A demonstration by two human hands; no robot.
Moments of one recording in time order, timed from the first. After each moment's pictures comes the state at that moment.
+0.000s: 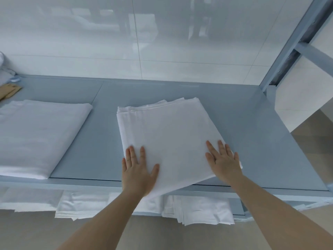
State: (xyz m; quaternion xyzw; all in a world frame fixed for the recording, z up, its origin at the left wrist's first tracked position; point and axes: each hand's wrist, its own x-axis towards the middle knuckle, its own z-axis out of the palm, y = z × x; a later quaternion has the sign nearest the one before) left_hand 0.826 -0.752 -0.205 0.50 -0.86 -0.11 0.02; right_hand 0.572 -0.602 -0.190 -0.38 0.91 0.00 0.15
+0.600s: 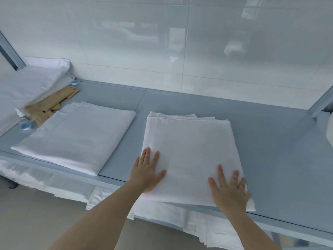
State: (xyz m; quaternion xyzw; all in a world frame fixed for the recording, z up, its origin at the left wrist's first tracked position) left_hand 0.905 -0.852 -0.192 0.45 -0.88 -0.11 -0.09; right_hand 0.696 -0.658 -0.185 -0.32 0.93 -0.01 0.15
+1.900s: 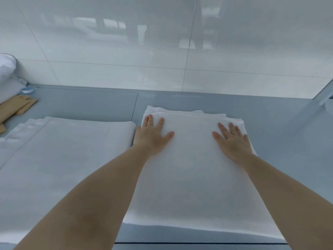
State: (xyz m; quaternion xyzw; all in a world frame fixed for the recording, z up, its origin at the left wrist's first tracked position) left_hand 0.832 -1.086 -0.202 0.38 -0.92 -0.11 0.01; right_hand 0.624 -0.883 -0.199 -0.32 0.94 -0.07 0.12
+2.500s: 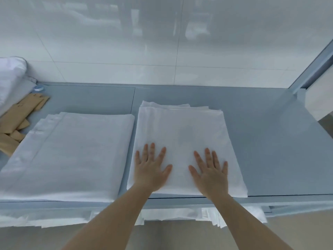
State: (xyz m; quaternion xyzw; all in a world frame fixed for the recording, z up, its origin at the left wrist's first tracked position) left_hand 0.935 -0.933 -0.200 0.37 -0.93 -0.06 -0.06; right_hand 0.791 -0.770 -0.190 -0.36 0.93 0.01 0.08
